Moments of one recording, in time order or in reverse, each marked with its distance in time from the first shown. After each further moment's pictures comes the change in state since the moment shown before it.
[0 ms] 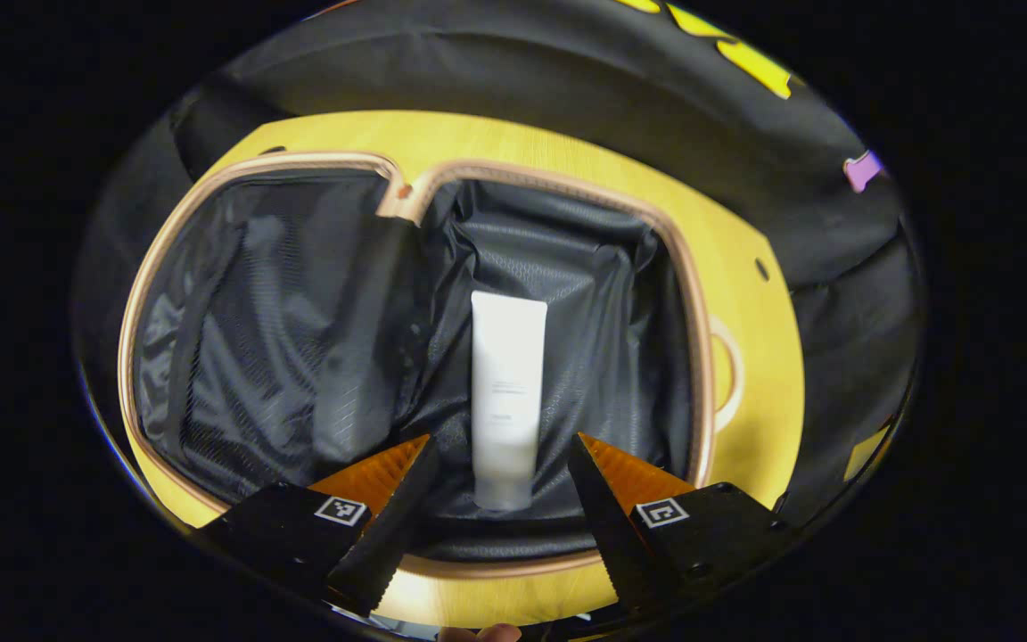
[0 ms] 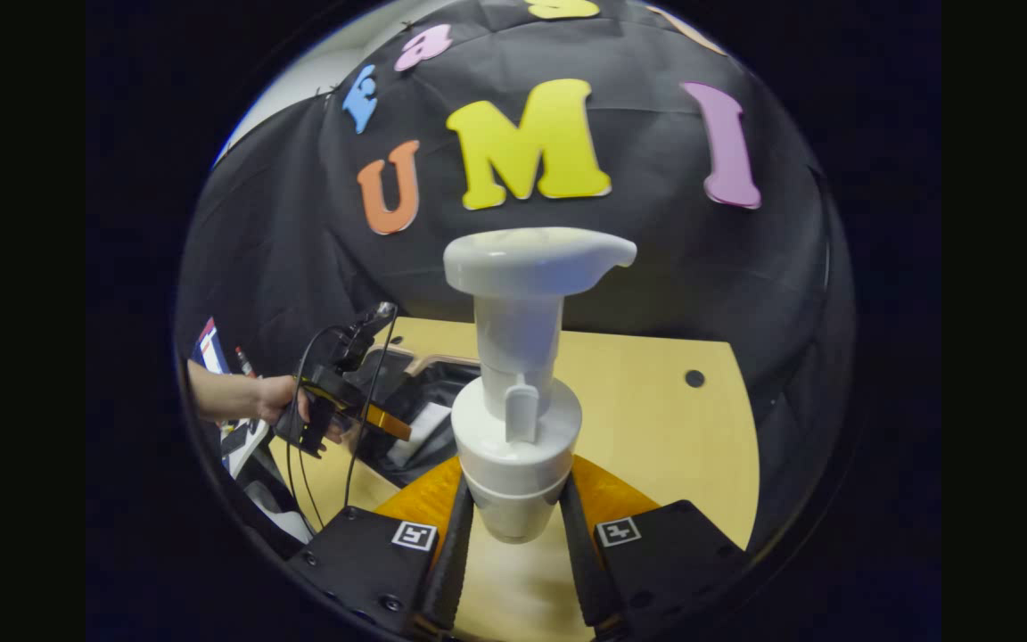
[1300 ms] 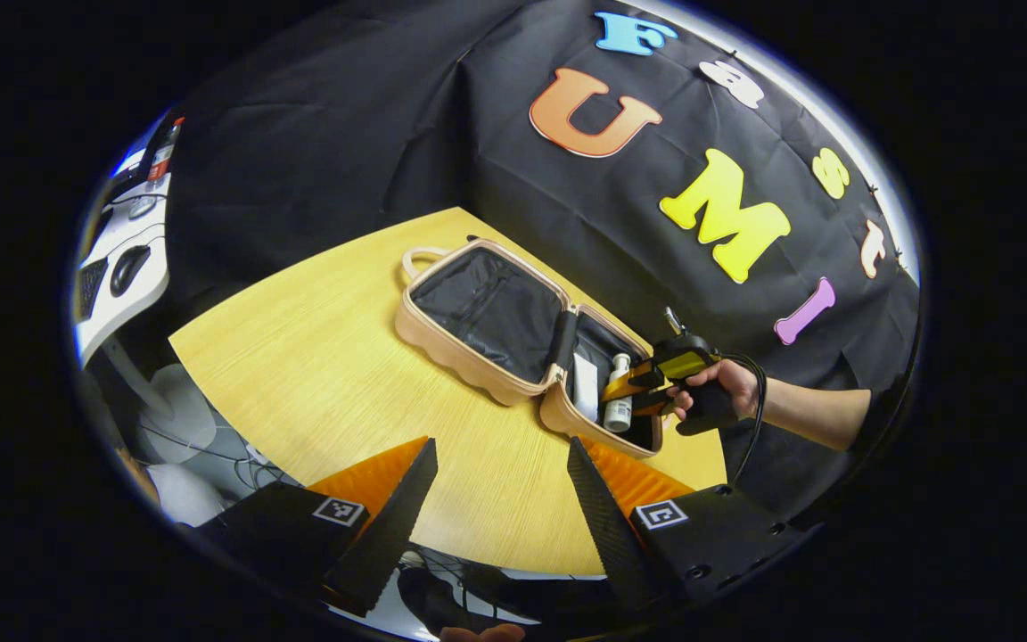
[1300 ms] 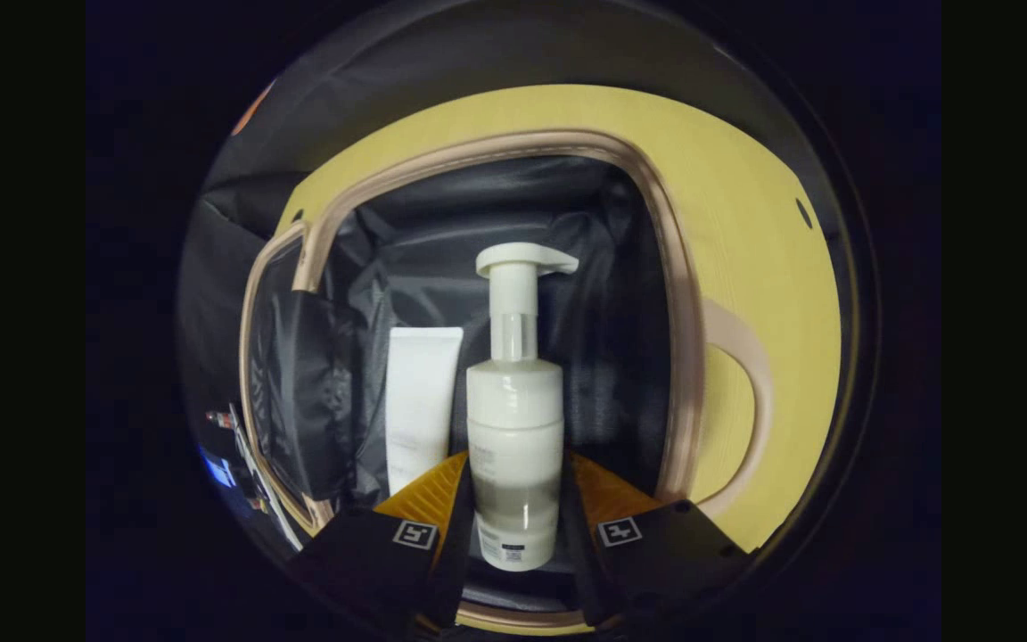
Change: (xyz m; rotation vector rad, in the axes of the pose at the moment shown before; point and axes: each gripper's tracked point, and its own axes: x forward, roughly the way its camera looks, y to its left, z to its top) left arm -0.202 0.131 -0.147 -0.313 -0.535 -0.058; right arm 0.272 0.081 -0.134 0.381 0.771 -0.226
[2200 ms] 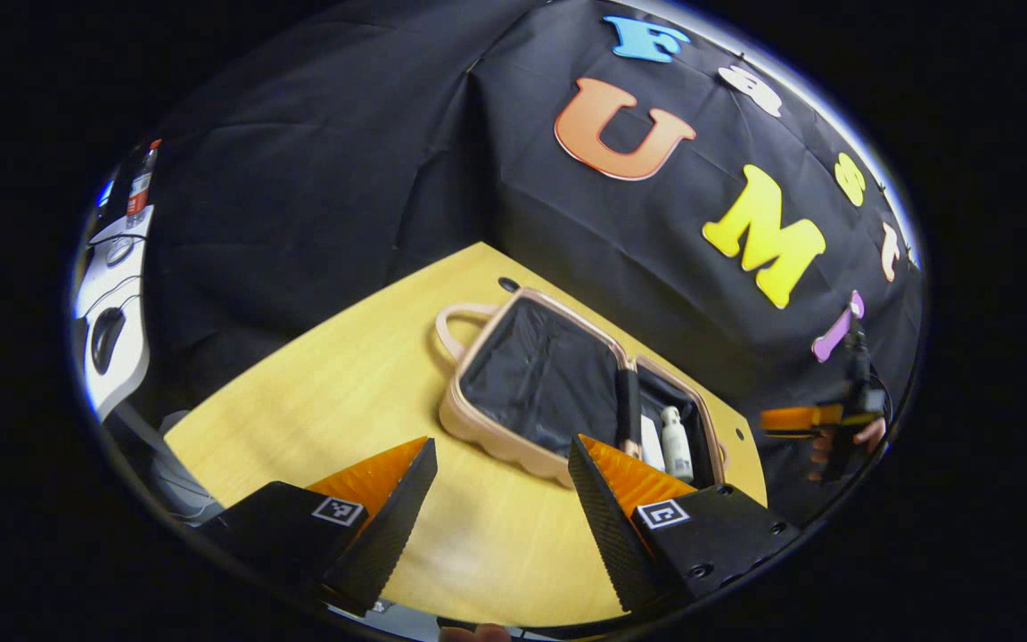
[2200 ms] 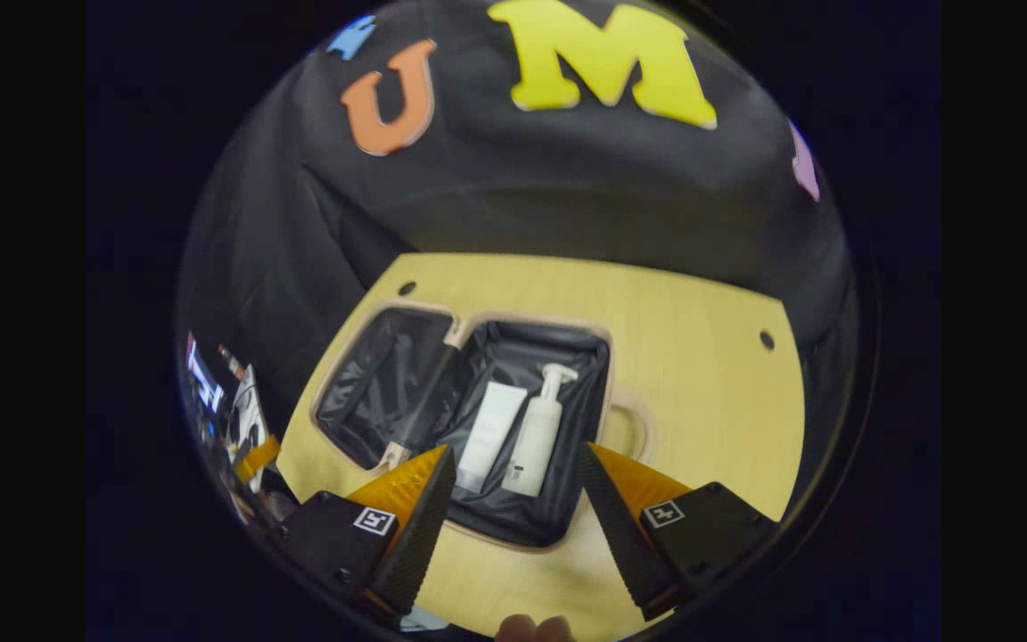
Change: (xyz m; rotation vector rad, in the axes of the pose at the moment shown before) left arm 0.094 0.083 0.103 0.026 -0.093 0.020; right arm -0.223 0.015 -0.034 -0.364 -0.594 0.124
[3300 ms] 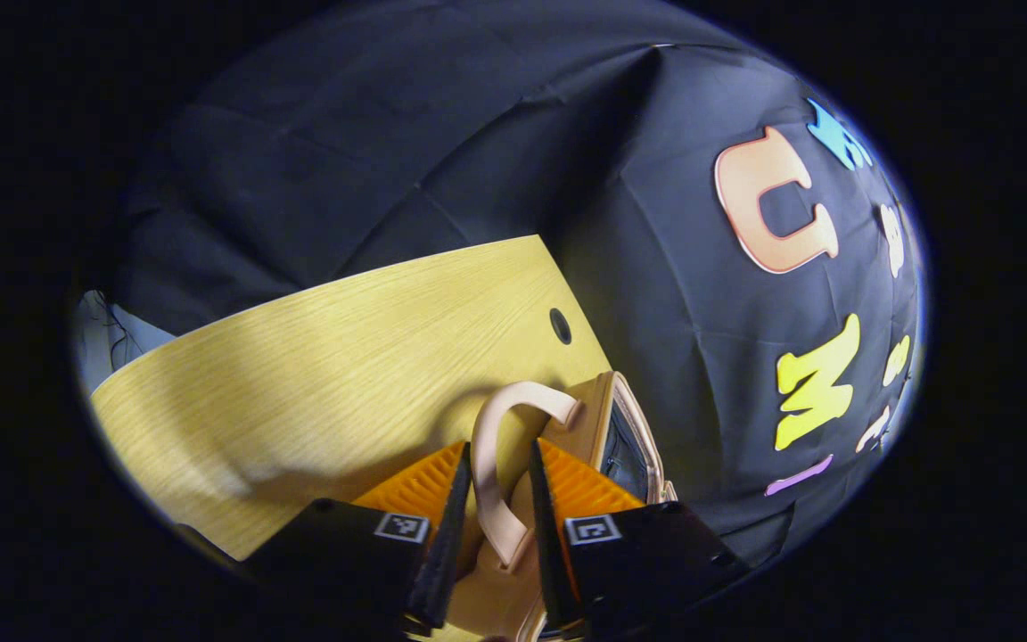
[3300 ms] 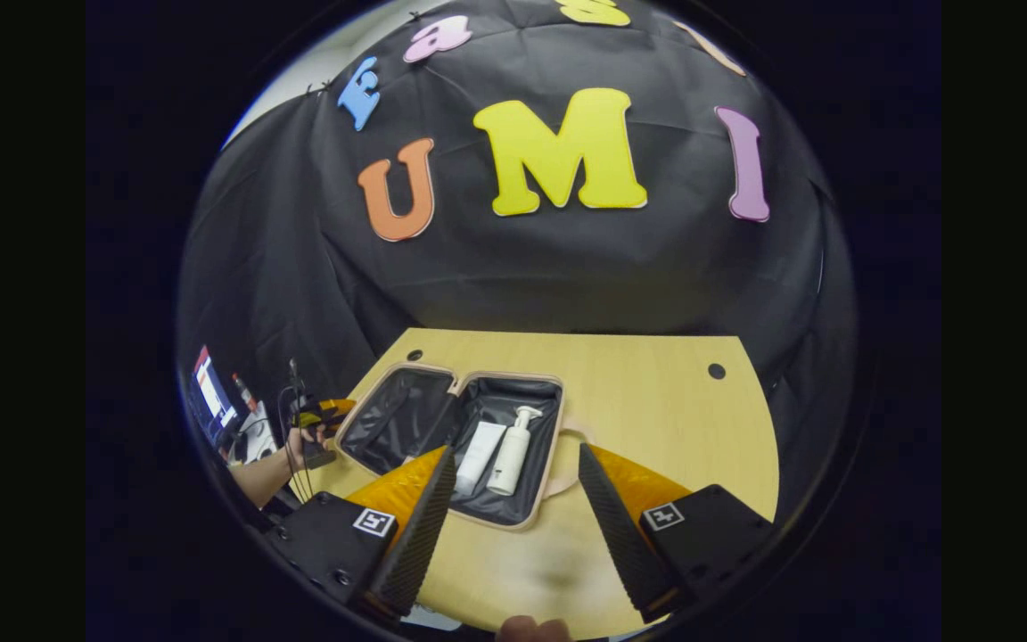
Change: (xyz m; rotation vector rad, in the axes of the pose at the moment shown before) left arm 0.221 0.062 0.046 -0.472 0.076 -0.099; right arm -0.107 -0.030 -0.010 0.117 -0.200 -0.056
